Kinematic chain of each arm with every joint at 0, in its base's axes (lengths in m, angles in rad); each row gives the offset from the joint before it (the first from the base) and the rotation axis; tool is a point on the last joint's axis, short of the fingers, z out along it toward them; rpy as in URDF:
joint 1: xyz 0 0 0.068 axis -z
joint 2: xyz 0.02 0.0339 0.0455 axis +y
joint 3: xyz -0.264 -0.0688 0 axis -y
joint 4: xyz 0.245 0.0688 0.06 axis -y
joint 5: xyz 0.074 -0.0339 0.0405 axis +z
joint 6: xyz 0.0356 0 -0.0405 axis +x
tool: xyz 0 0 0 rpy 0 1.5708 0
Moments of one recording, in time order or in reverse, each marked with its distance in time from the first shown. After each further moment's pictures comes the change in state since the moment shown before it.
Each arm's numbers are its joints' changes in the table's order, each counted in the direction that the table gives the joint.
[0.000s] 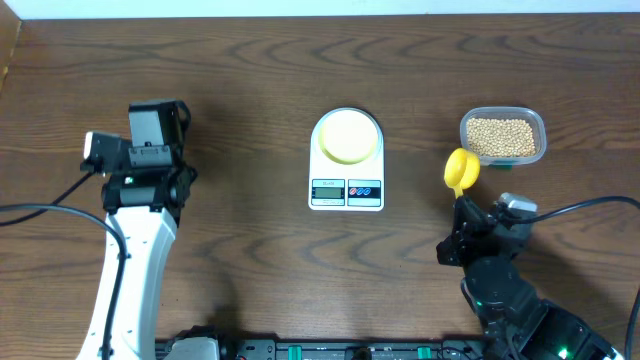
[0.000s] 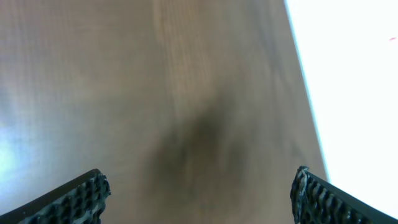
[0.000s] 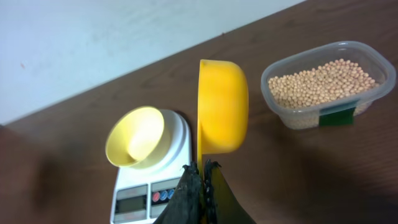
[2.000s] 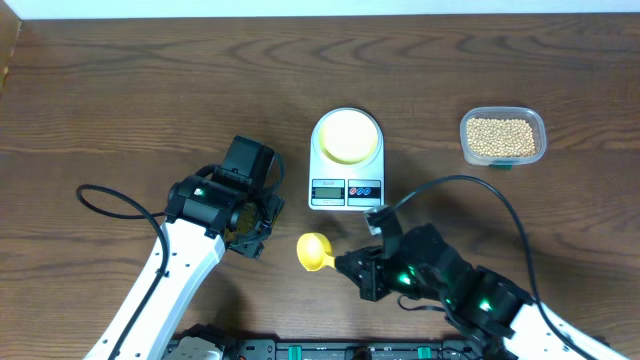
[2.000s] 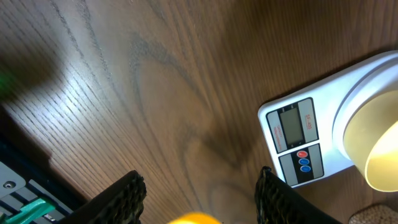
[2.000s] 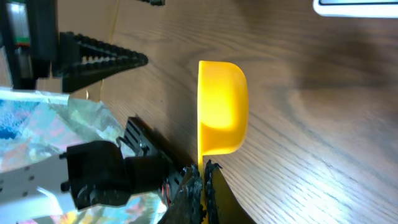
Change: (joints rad) left arm 0.420 -0.042 0.000 -0.546 -0.486 -0.224; right arm -0.040 0.390 -0.032 0.301 1.047 0.128
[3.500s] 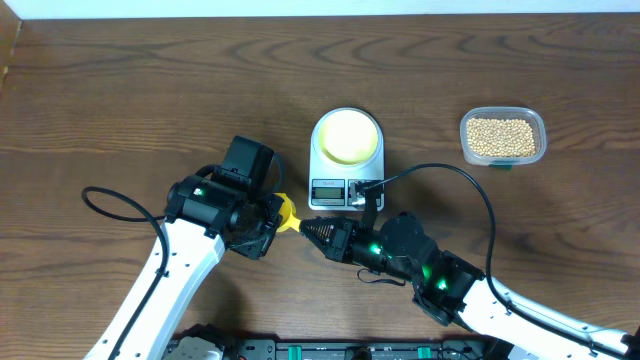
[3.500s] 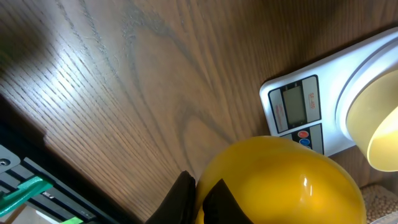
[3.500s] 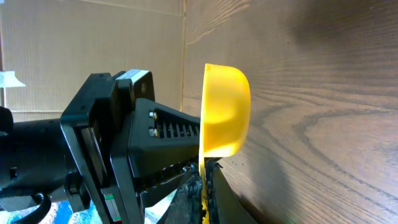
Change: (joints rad) left arm -0.003 0.000 0.000 -0.005 -0.087 -0.008; right arm -0.019 0.312 0.002 0.616 -0.080 0.438
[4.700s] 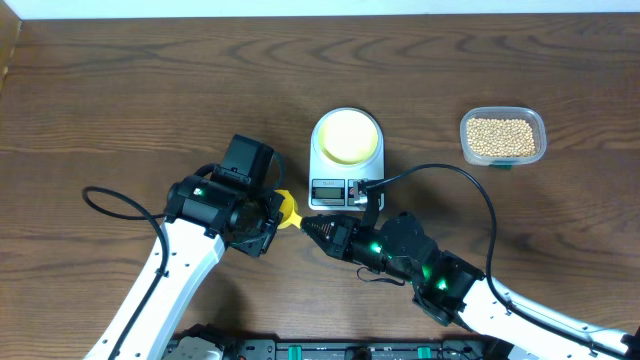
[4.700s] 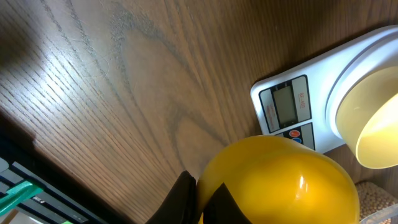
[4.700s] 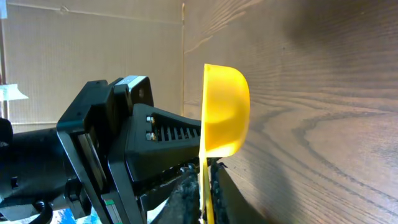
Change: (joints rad) left arm -0.001 0.000 0.000 0.026 0.000 0.002; right arm 0.000 0.000 0.000 0.000 -0.040 0.039
